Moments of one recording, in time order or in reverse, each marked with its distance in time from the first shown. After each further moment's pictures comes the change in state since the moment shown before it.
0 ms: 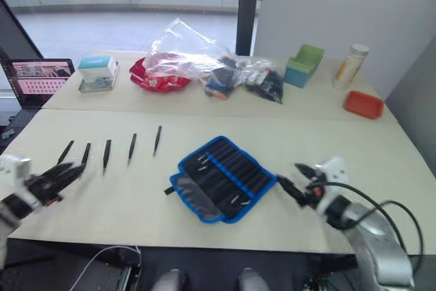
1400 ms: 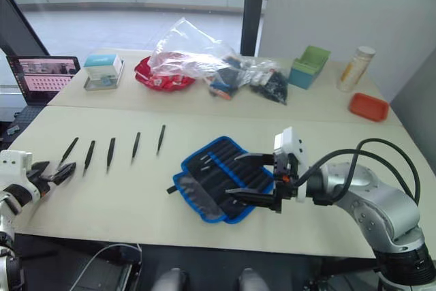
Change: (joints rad) left arm -0.563 0.096 -0.198 0.891 0.297 -0.403 0.092; right arm -0.425 -0.278 0.296 -0.232 0.372 0.373 0.244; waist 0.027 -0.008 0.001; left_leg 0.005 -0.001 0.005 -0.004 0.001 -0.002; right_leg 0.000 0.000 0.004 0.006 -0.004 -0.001
